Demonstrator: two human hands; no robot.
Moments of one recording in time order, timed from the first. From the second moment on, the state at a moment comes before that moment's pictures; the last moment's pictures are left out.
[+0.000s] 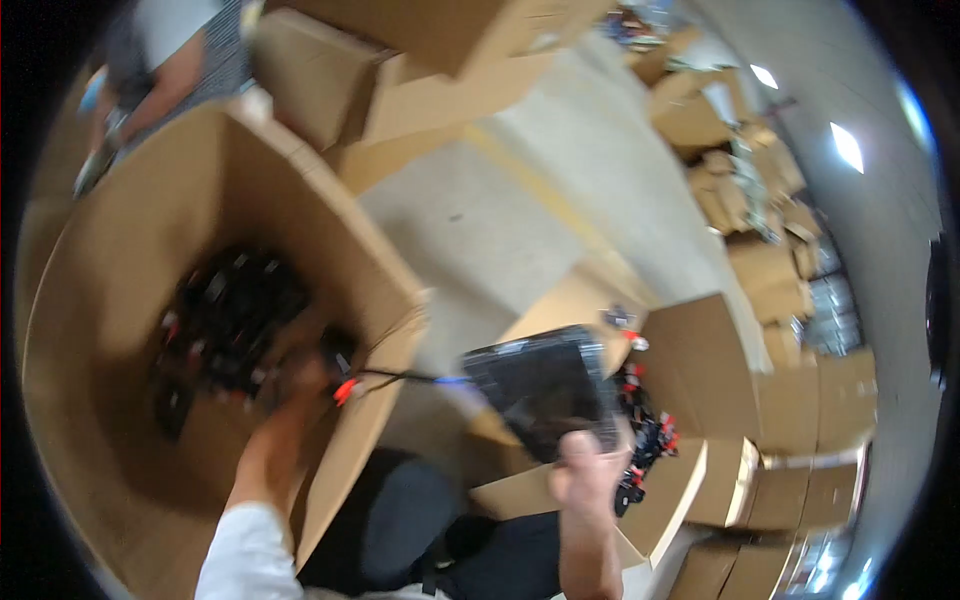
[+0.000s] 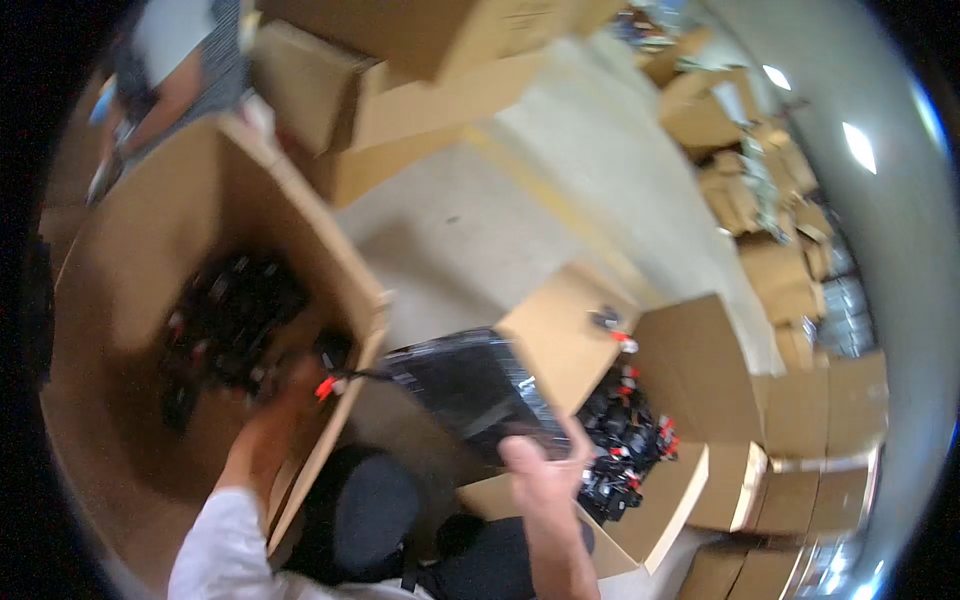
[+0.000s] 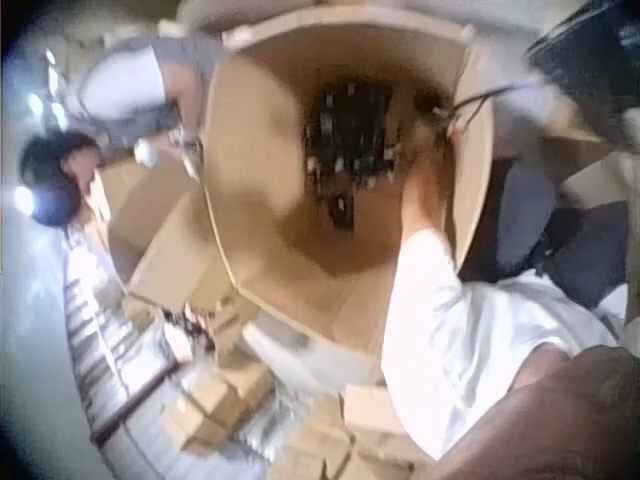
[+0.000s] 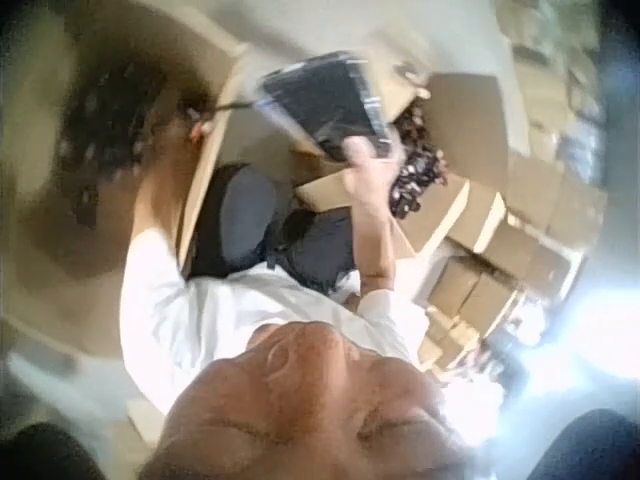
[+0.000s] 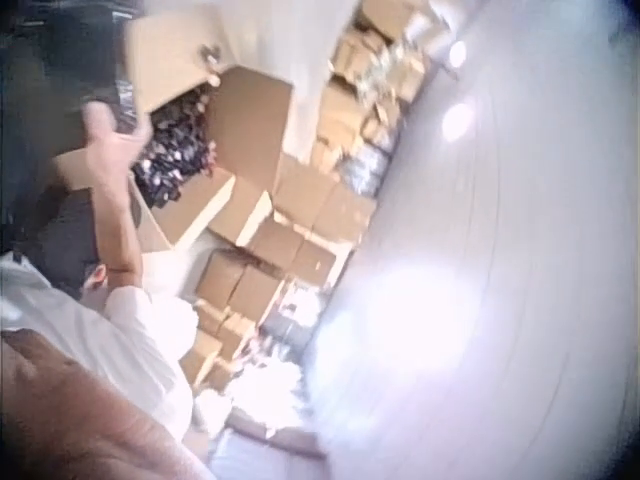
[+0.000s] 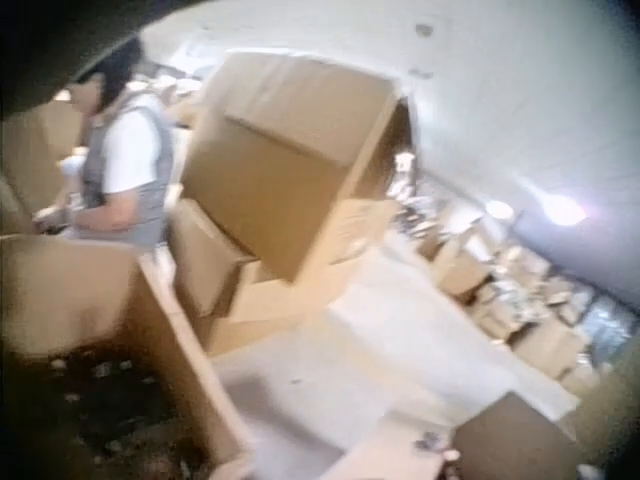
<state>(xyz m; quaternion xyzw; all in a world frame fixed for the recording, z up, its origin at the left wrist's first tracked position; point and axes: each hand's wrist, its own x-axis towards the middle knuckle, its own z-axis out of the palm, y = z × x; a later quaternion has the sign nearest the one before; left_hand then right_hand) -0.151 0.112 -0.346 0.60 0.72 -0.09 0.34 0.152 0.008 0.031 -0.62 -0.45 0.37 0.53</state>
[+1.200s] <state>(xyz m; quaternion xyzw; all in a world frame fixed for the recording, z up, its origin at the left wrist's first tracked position) 0.013 0.076 0.045 0.59 0.18 0.26 0.74 0.279 -0.124 0.164 -0.26 -0.84 -0.18 0.44</state>
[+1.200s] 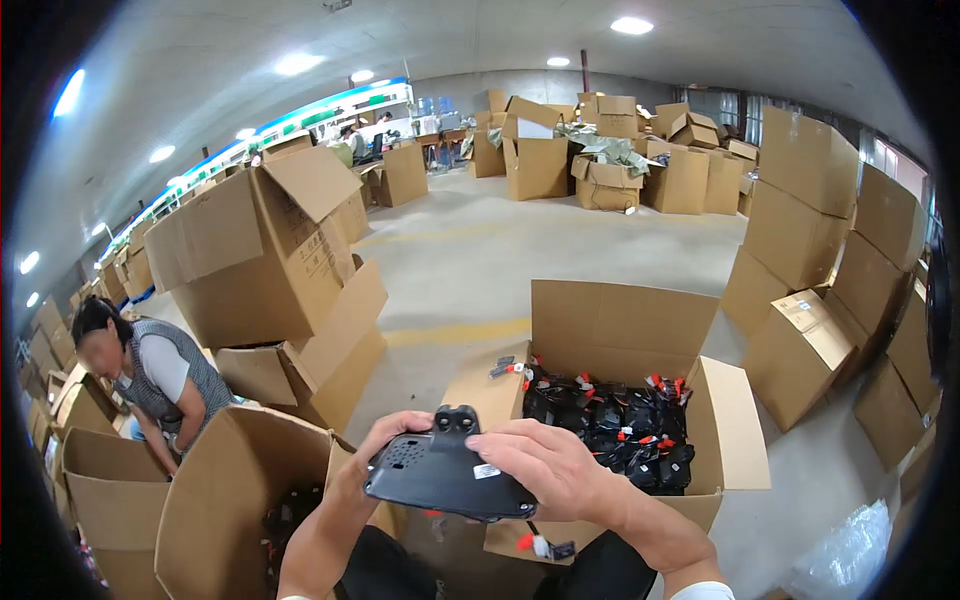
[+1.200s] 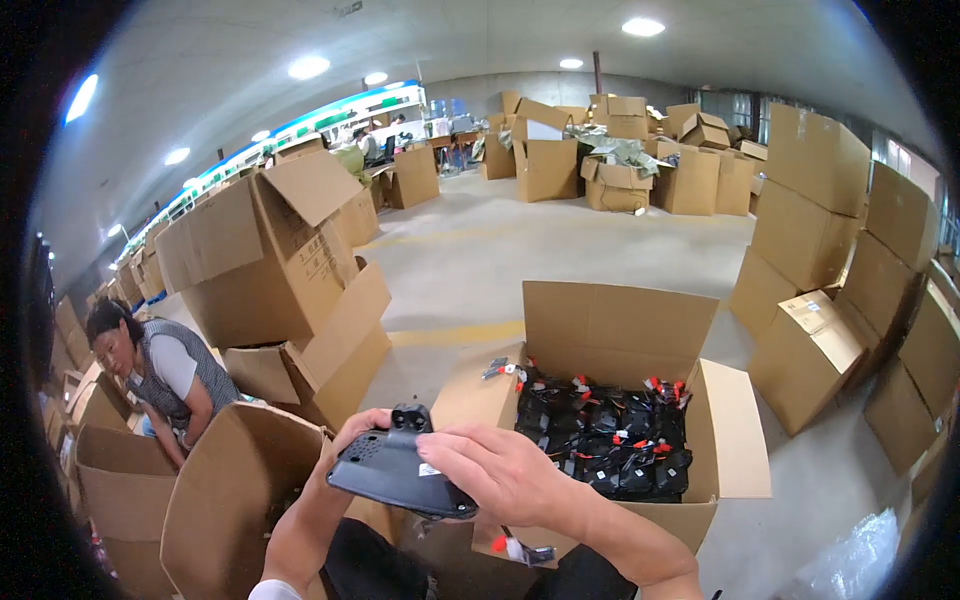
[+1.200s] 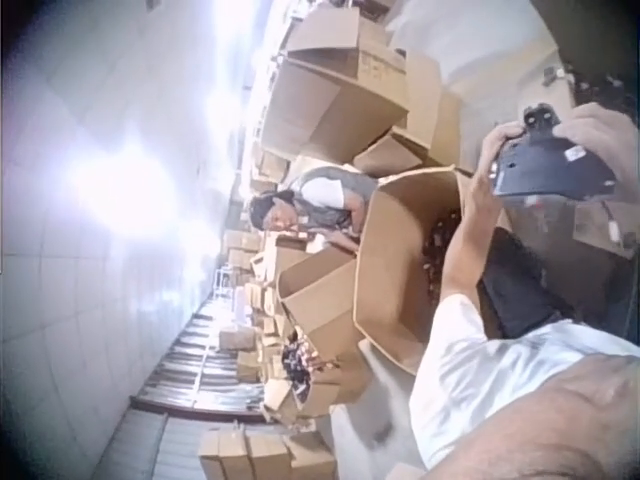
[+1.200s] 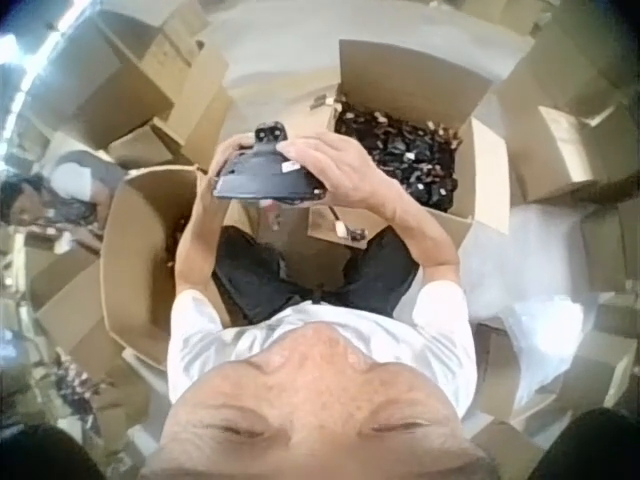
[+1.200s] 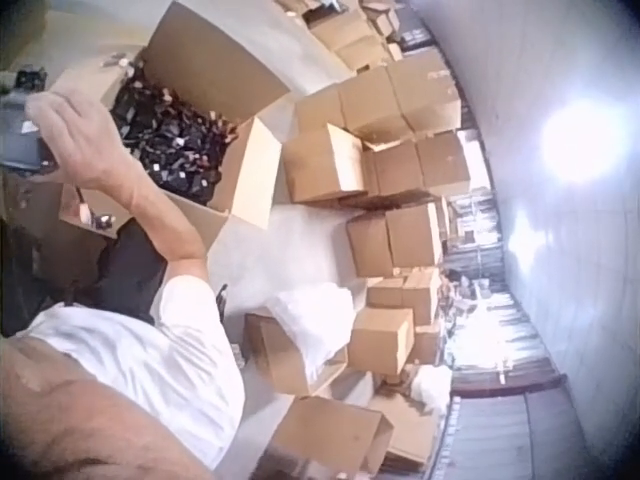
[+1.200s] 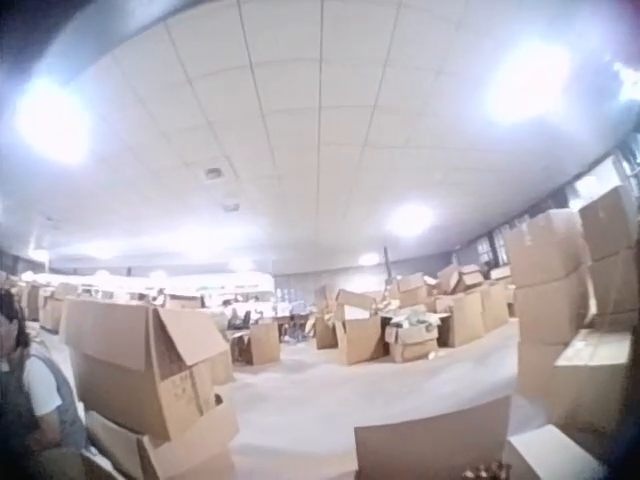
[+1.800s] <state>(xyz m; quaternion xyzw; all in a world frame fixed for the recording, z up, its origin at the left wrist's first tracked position) 0.122 0.080 -0.004 0.29 0.24 0.37 0.85 0.298 -0.015 0.020 -0.62 -0.49 0.19 0.59</state>
